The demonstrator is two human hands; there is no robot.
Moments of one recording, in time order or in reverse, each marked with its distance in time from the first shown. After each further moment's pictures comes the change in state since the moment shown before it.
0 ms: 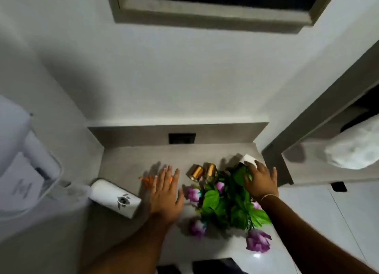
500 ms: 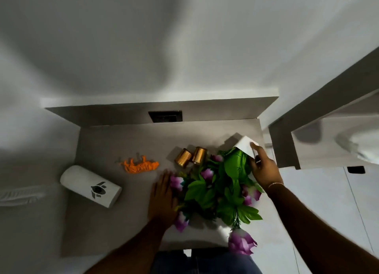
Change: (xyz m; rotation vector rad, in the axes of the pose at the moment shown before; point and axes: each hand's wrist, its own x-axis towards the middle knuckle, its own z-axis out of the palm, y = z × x) left_hand -0.003 0.026 0.114 -0.211 -0.247 -0.108; right_hand 0.072 0.079 0.059 0.571 -0.109 0.031
